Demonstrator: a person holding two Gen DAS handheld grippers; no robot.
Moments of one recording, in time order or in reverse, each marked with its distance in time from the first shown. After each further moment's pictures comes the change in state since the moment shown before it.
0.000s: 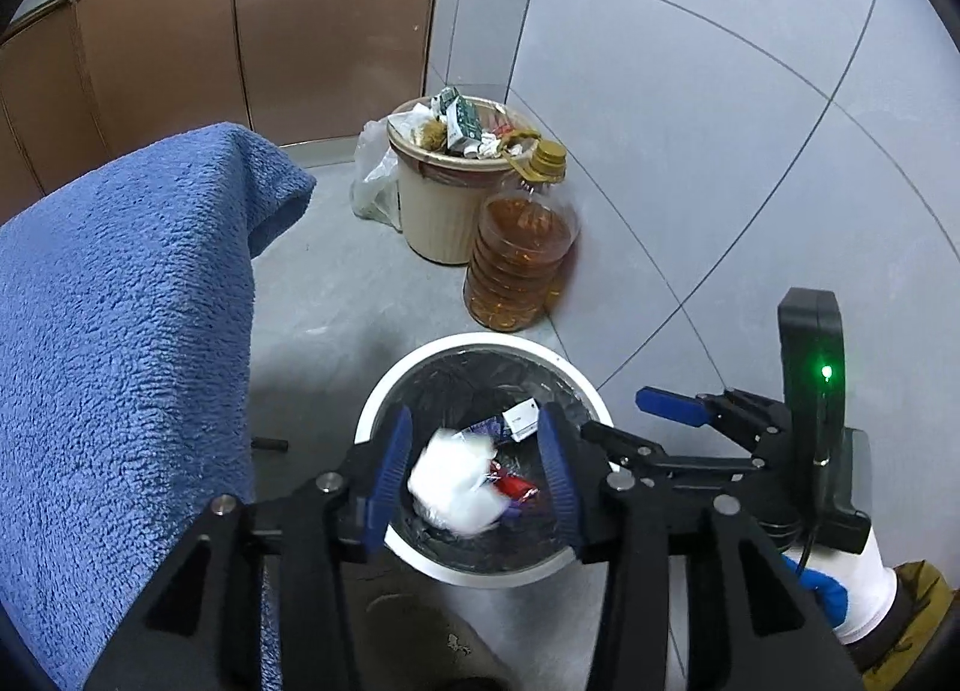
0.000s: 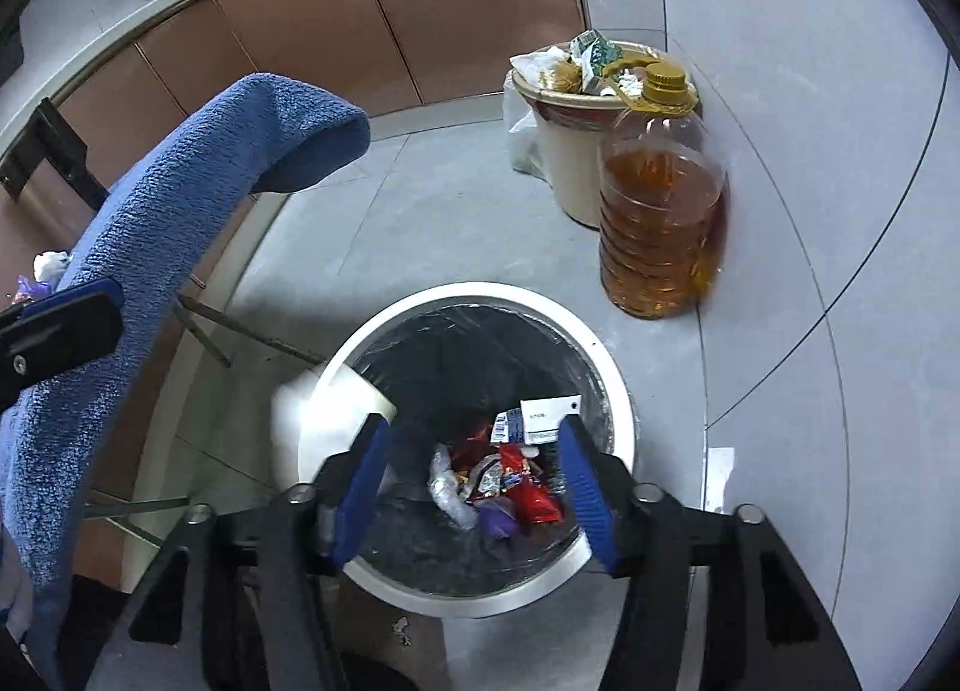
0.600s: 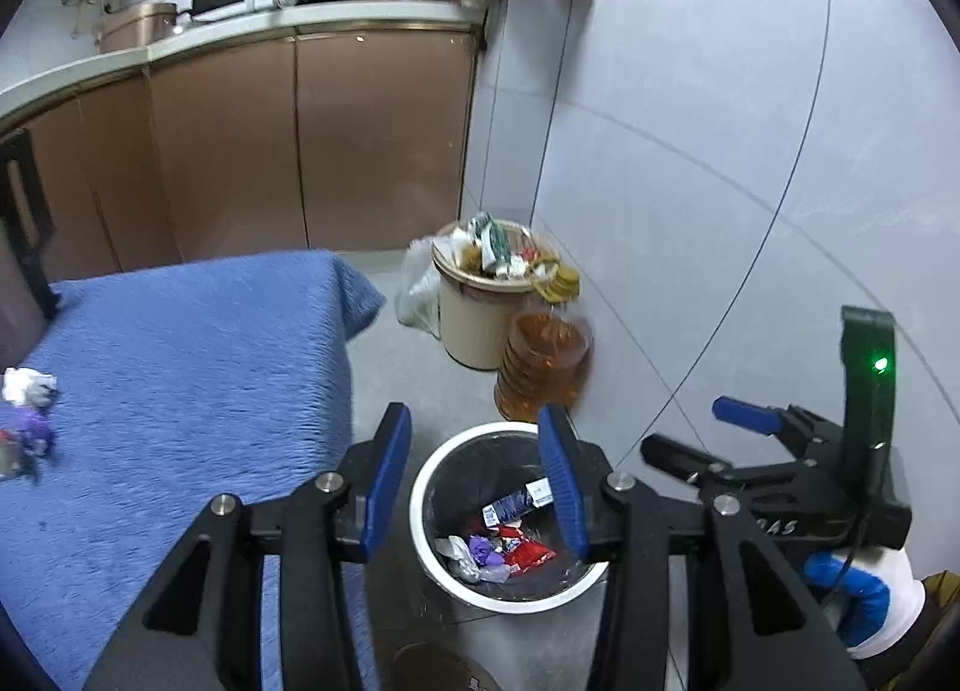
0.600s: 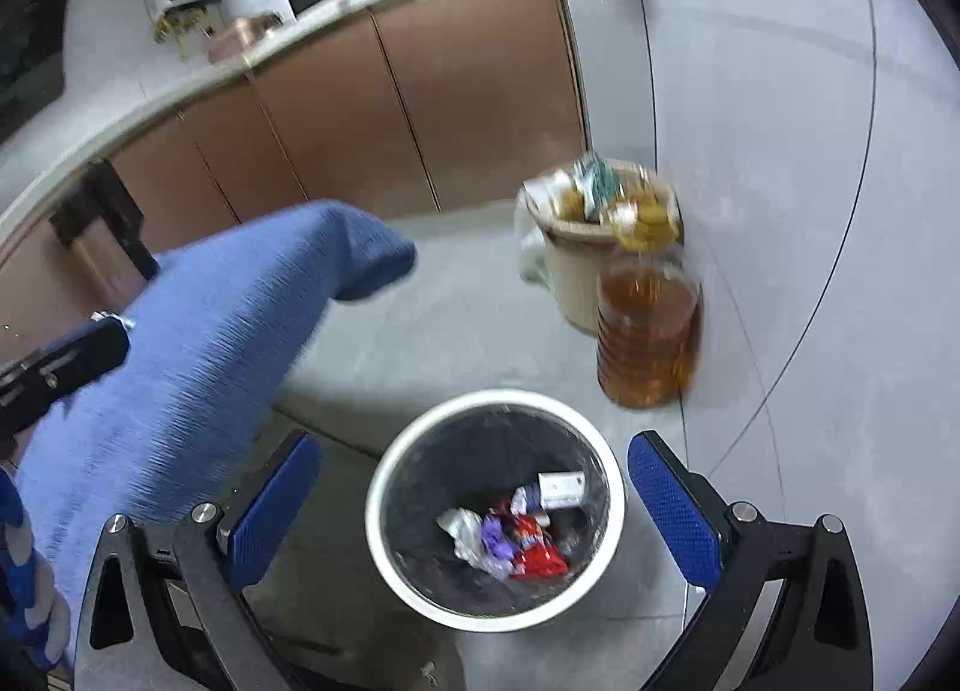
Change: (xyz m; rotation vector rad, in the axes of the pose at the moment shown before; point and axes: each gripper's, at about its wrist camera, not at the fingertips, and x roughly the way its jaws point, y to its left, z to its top) left arm -0.127 0.006 -0.023 -0.014 -0.287 0.075; right arm -0.109 0.046 0.013 -0.020 -0.258 -0.009
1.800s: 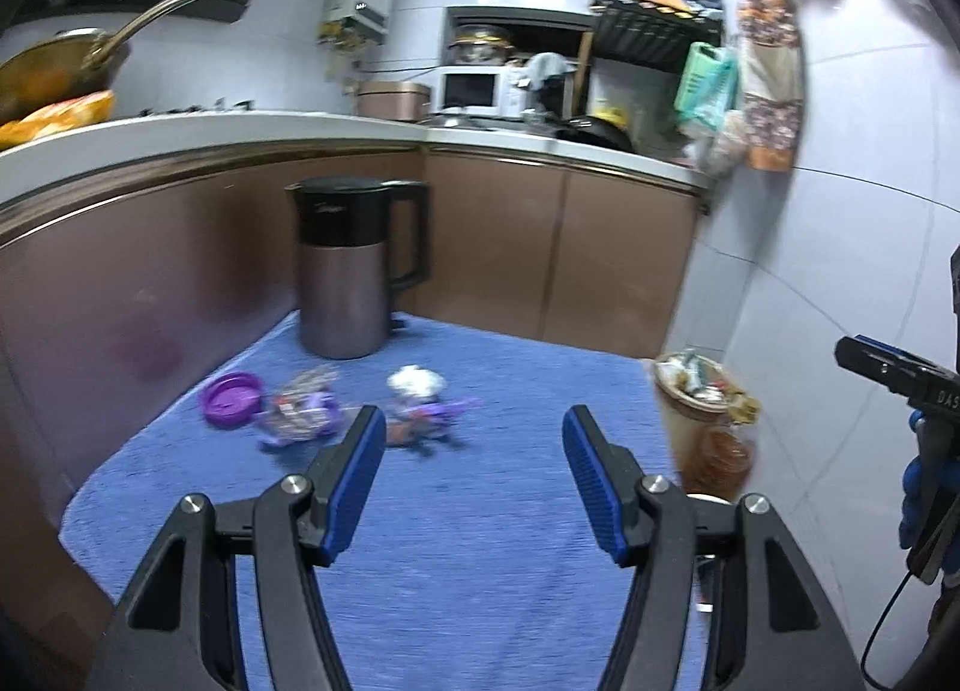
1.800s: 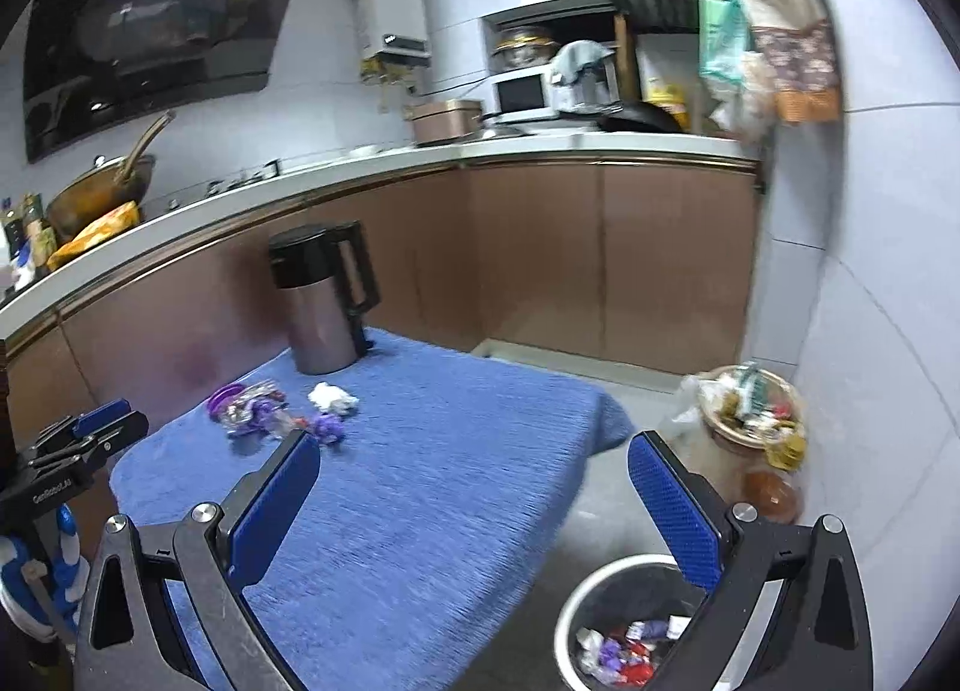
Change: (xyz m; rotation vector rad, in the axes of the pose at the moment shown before) left arm -0.237 0.202 -0.071 -0.244 -0.276 0.402; right arm -0.096 0.218 0.055 -0.319 -0.220 0.247
